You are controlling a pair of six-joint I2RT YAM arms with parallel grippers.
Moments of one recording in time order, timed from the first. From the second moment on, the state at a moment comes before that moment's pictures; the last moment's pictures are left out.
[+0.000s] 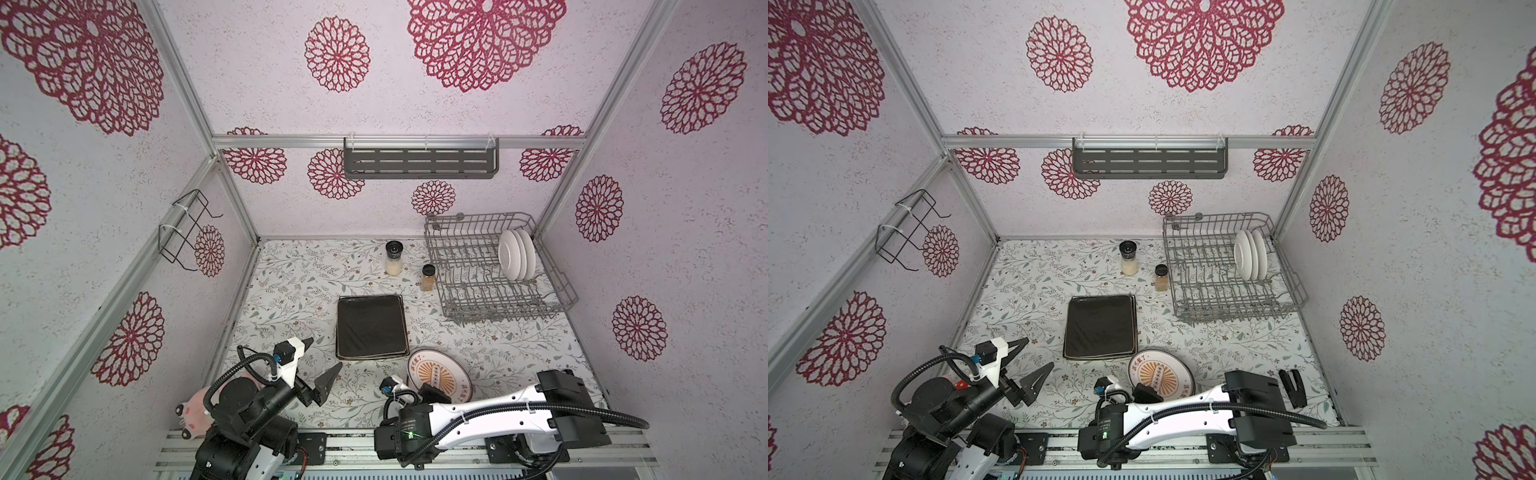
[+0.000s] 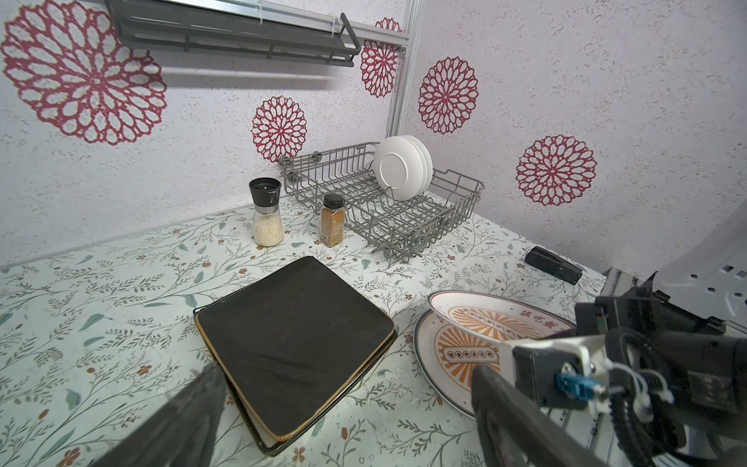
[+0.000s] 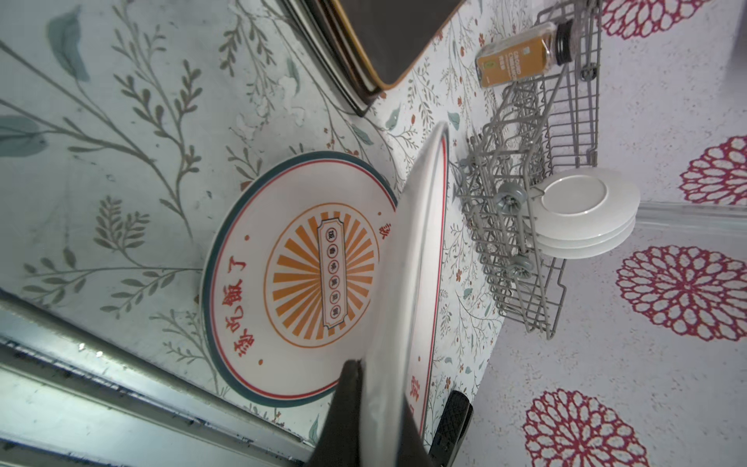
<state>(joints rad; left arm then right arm) -0.34 0.05 0.53 -0.61 0.37 -0.05 1.68 1.71 1.25 -1.39 0.77 0.73</state>
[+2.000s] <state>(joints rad) -0.37 0.11 0.53 -0.62 0.38 -0.05 1.69 1.74 1.00 -1.06 0.67 0.55</state>
